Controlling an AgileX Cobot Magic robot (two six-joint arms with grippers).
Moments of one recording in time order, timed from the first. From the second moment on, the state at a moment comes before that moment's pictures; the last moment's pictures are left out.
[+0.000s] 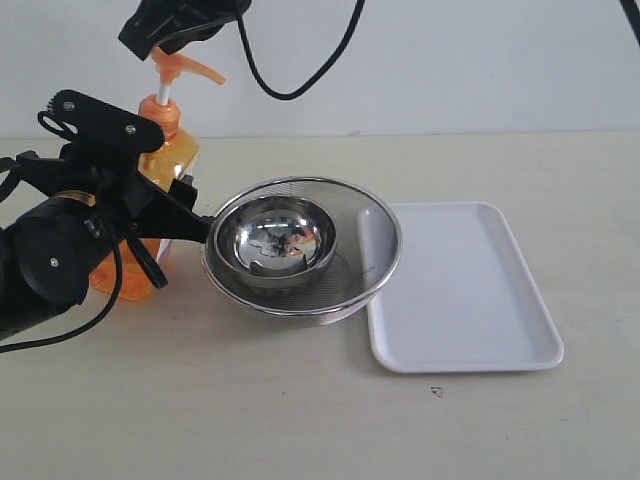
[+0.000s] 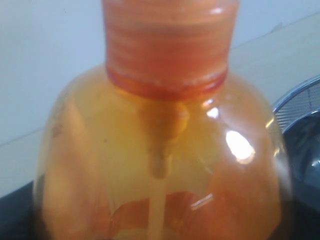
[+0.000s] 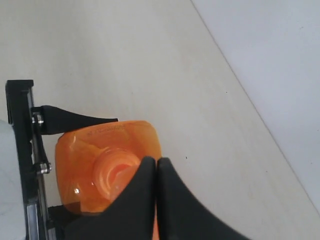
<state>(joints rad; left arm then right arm) -0.56 1.72 -0.67 -0.81 -0.75 0.82 0.72 2.12 -2.29 0.27 1.02 -0.59</state>
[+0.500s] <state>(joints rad) -0.56 1.72 -0.67 -0.81 -0.75 0.82 0.72 2.13 -2.31 0.27 1.09 -0.56</state>
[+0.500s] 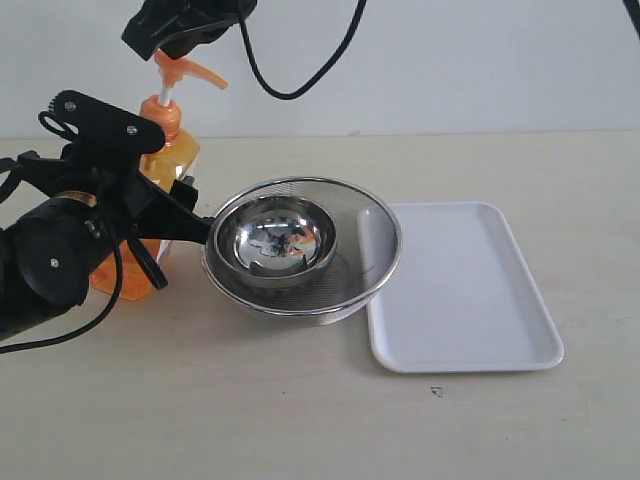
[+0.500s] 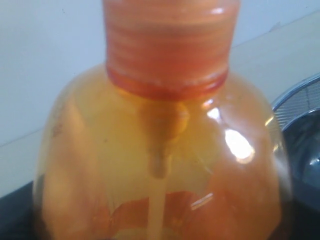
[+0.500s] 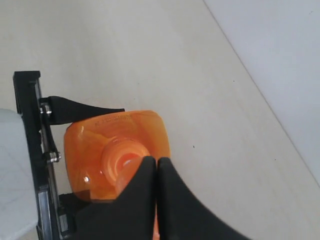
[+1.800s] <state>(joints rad) -0.55 1.72 -0.67 -0.81 -0.75 0.83 0.72 2.16 -2.32 0.29 1.11 -0.56</state>
